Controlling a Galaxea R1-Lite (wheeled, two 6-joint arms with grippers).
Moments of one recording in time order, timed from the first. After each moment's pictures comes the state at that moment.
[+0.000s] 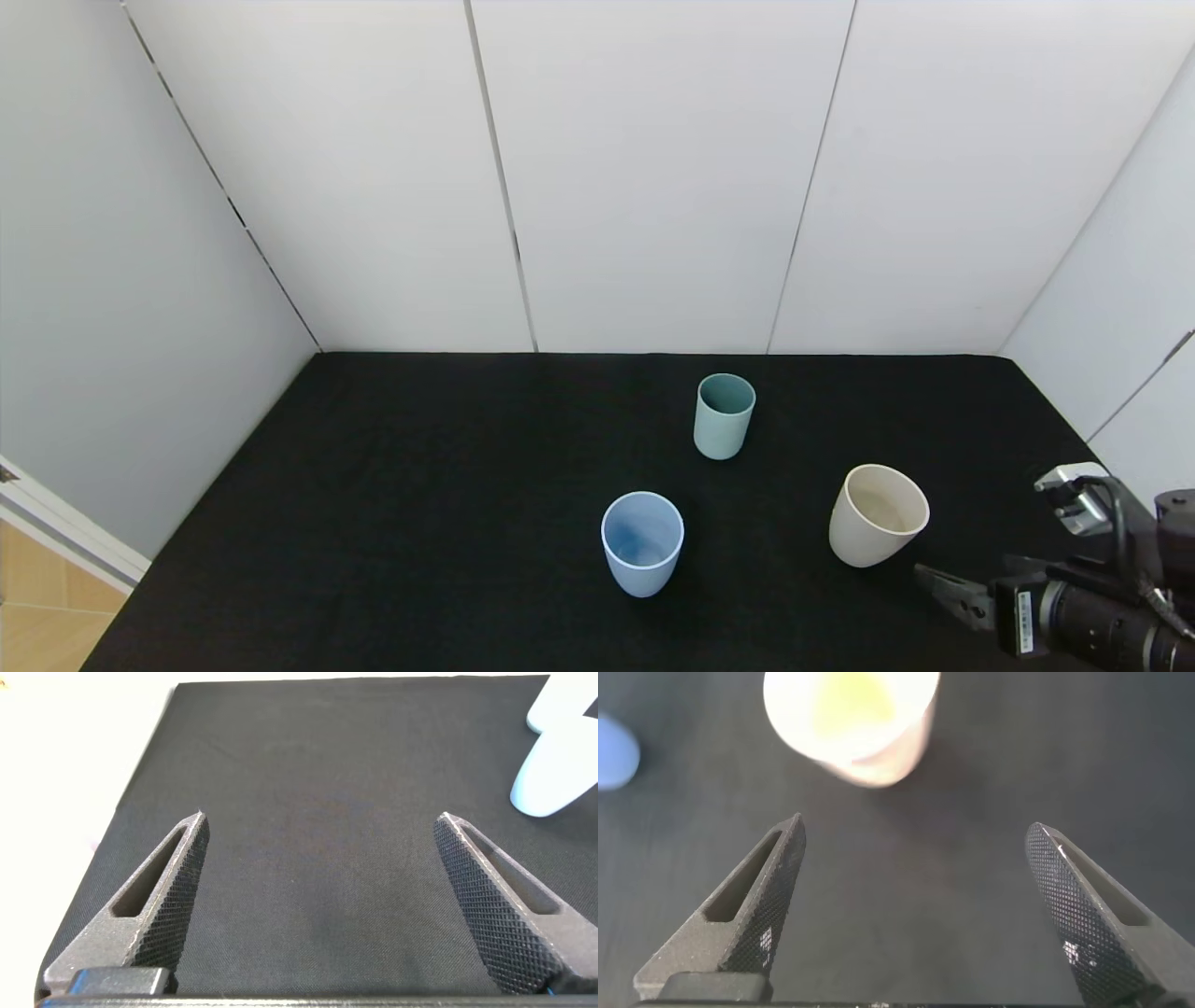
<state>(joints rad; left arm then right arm) 0.00 0.00 0.00 0.01 0.00 0.00 0.19 1.52 -0.22 -0.70 0.04 0.12</state>
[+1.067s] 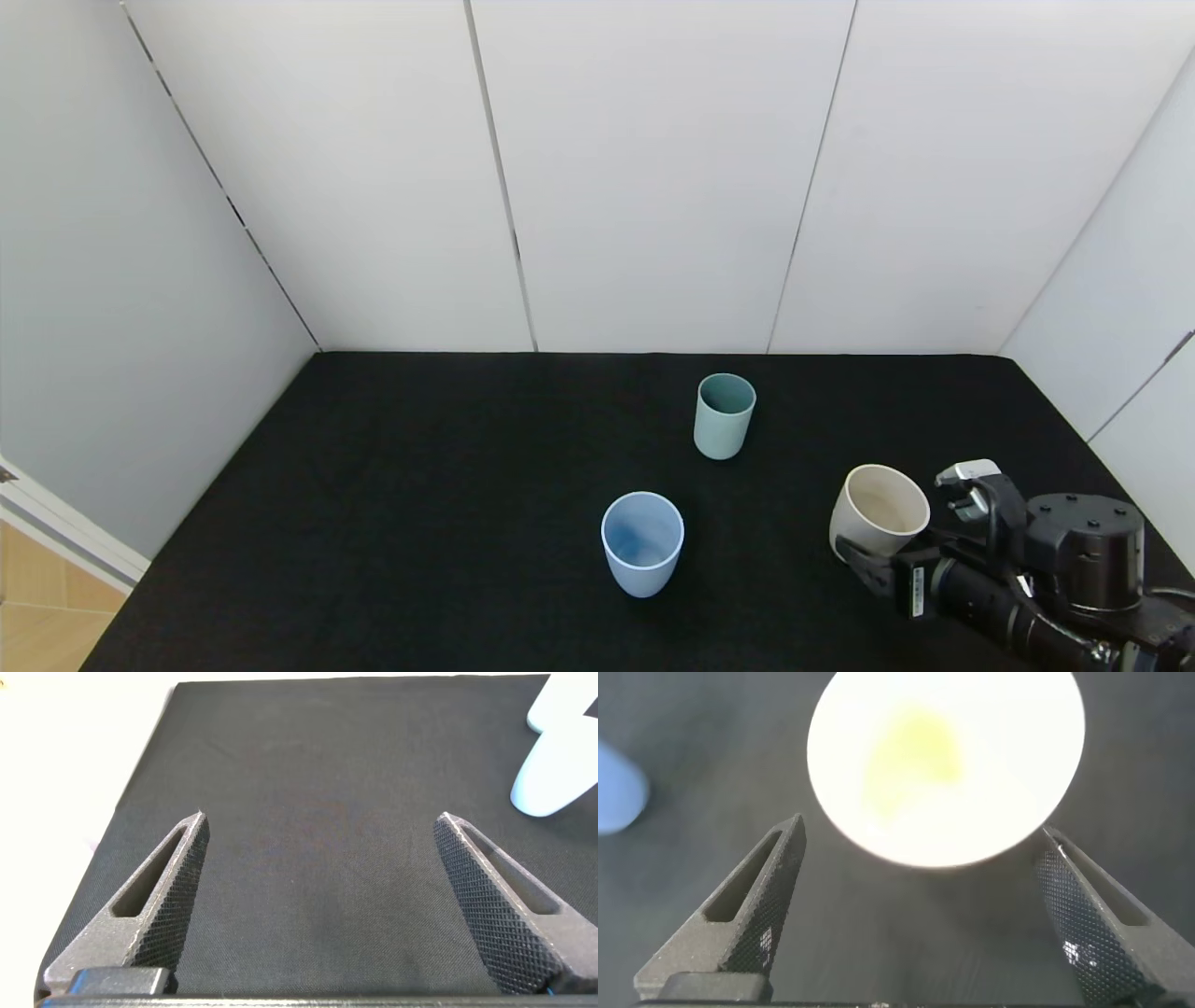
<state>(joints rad) 0.00 0.00 0.00 0.01 0.00 0.00 0.29 1.95 -0.18 -1.31 0.01 0.14</state>
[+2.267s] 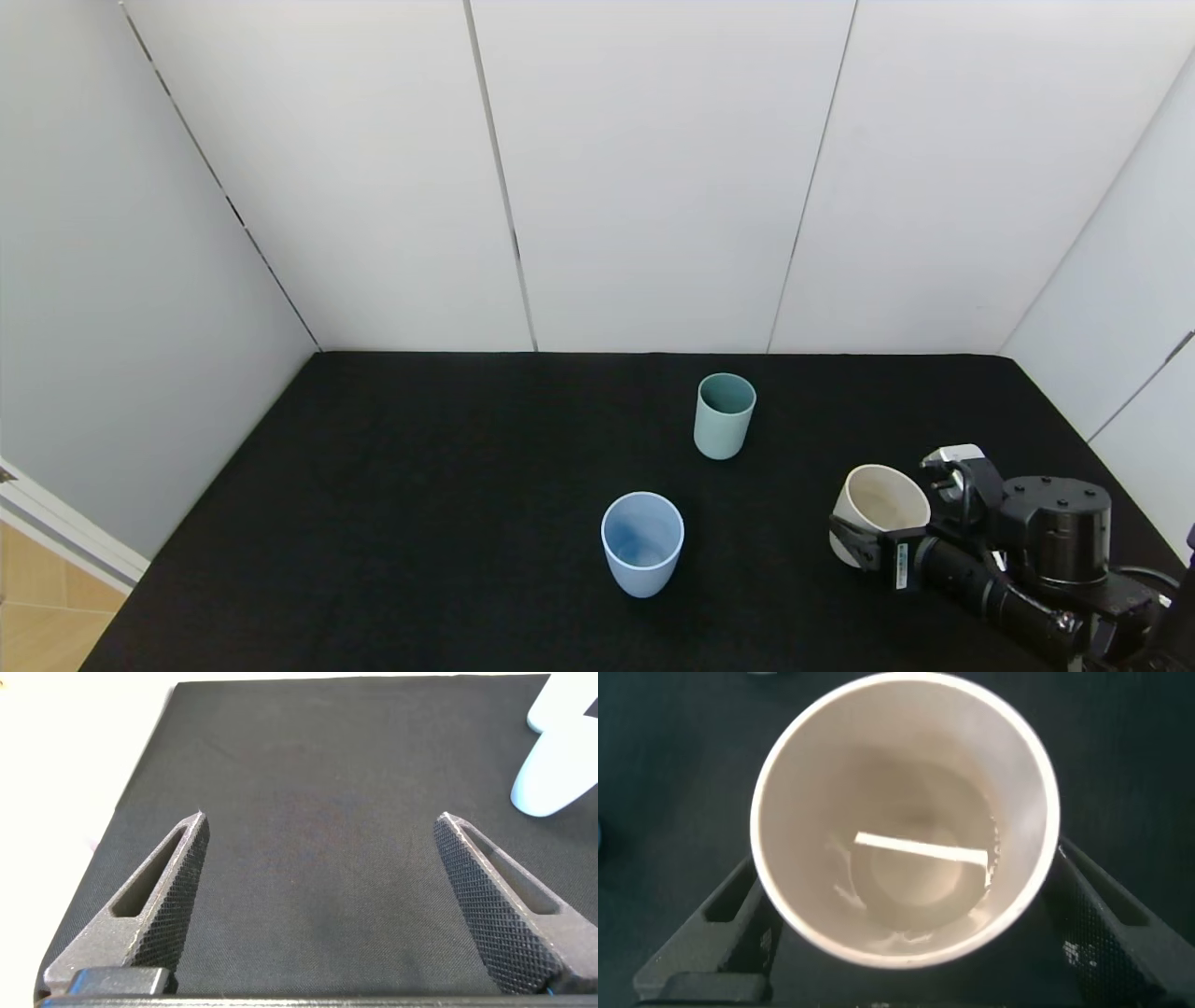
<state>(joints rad) 0.00 0.00 0.00 0.01 0.00 0.00 0.26 2.03 -0.26 -1.32 -0.01 0.13</state>
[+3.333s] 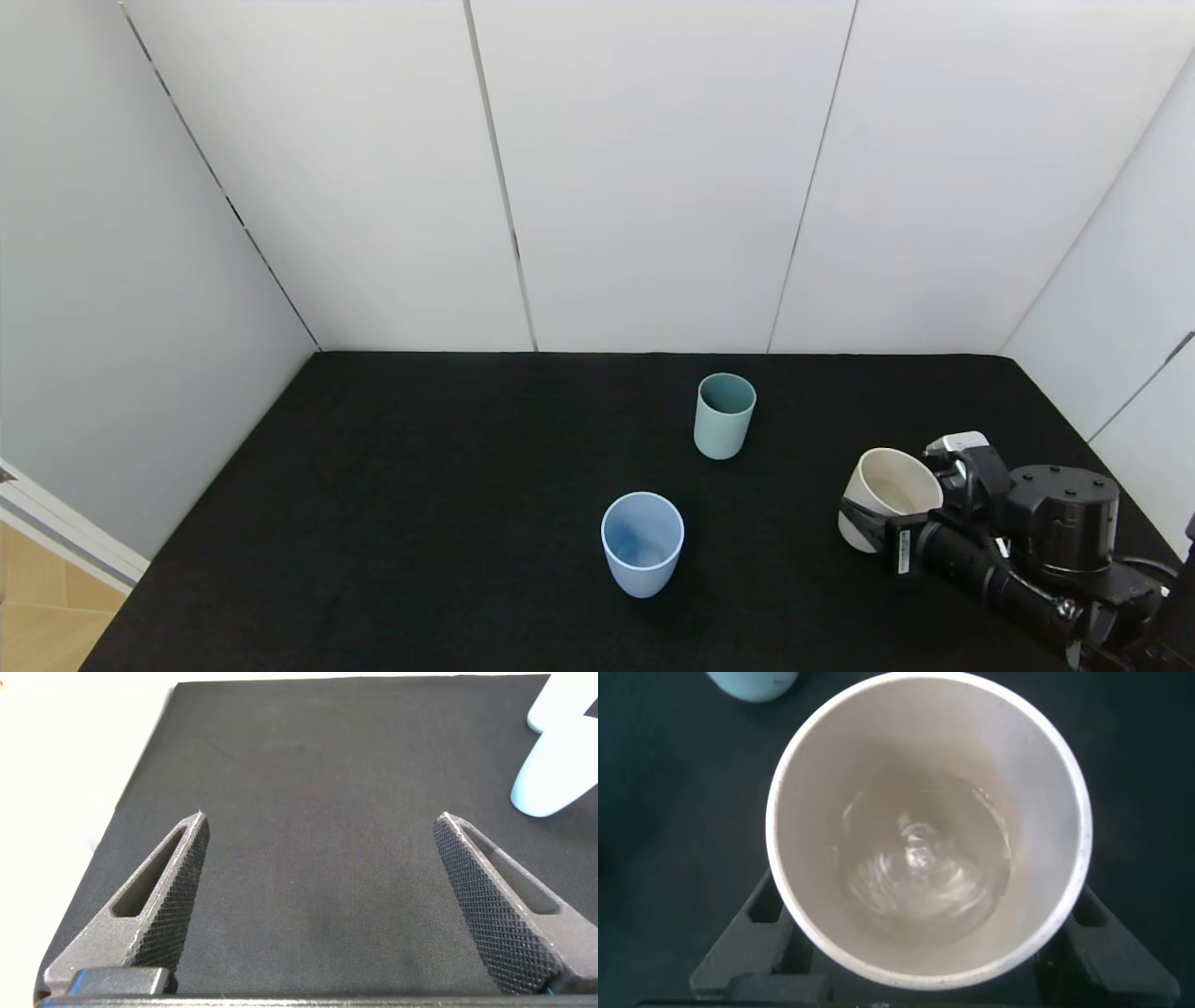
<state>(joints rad) 0.00 0.00 0.00 0.01 0.00 0.00 0.24 2.03 -0.29 -1.36 -0.01 0.07</state>
